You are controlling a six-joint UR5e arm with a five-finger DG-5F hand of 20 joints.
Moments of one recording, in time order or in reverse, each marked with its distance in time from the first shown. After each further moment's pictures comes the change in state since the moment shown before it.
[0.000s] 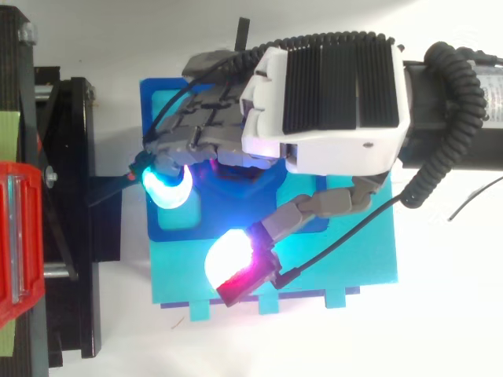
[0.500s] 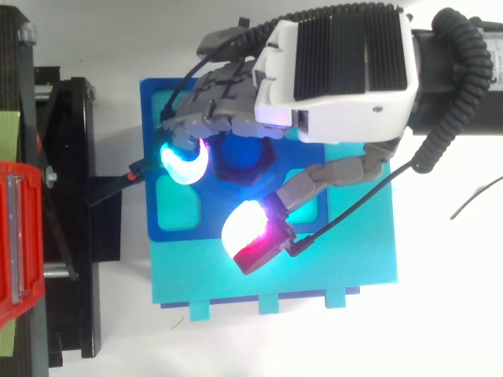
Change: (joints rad) arm -0.042 0.000 0.000 -0.034 -0.059 -0.013
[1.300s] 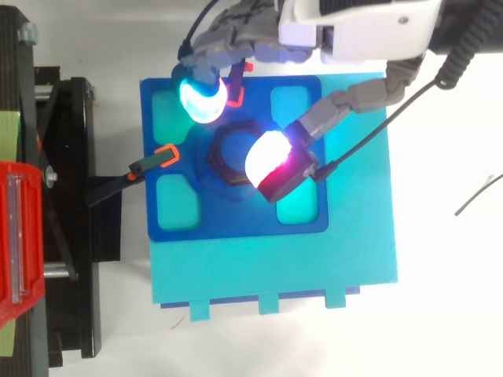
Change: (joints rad) arm -0.103 0.000 0.001 0.003 -0.124 -0.048
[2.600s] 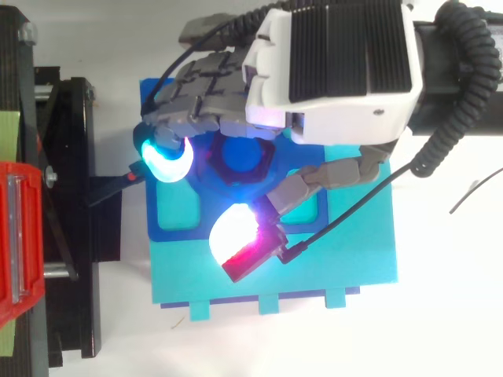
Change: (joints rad) arm 0.110 0.000 0.029 0.018 0.125 -0.009
